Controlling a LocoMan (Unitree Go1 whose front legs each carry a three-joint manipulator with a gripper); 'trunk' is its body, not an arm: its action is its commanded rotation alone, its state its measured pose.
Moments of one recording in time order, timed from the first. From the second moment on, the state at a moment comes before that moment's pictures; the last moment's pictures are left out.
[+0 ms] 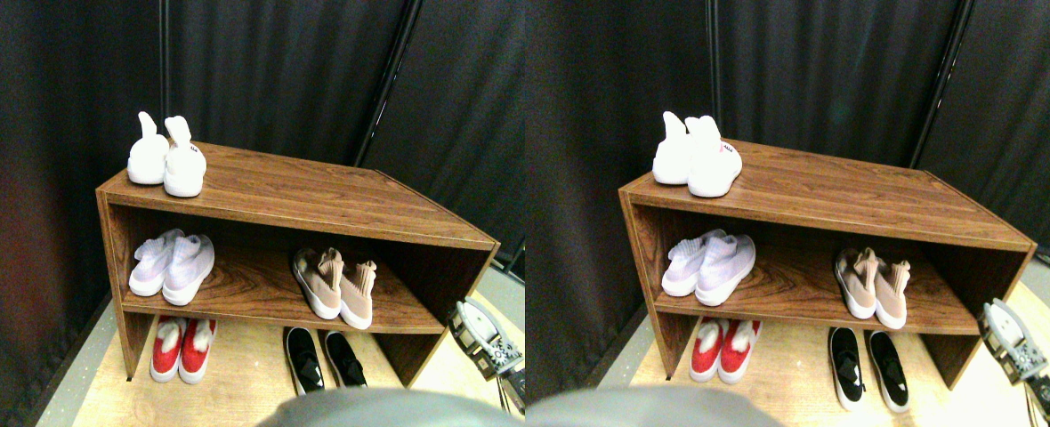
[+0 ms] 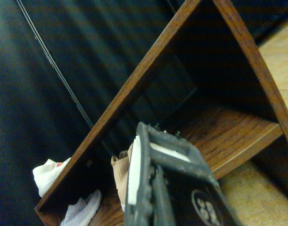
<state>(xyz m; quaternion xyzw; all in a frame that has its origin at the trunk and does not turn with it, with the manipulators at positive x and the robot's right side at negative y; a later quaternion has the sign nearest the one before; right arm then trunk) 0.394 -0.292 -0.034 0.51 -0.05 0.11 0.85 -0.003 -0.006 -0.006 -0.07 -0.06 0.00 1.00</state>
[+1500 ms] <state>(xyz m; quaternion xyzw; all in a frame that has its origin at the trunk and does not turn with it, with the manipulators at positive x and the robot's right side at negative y) 0.491 -0.319 -0.235 0.65 0.03 -0.17 0.74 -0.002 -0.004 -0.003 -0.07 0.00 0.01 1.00</state>
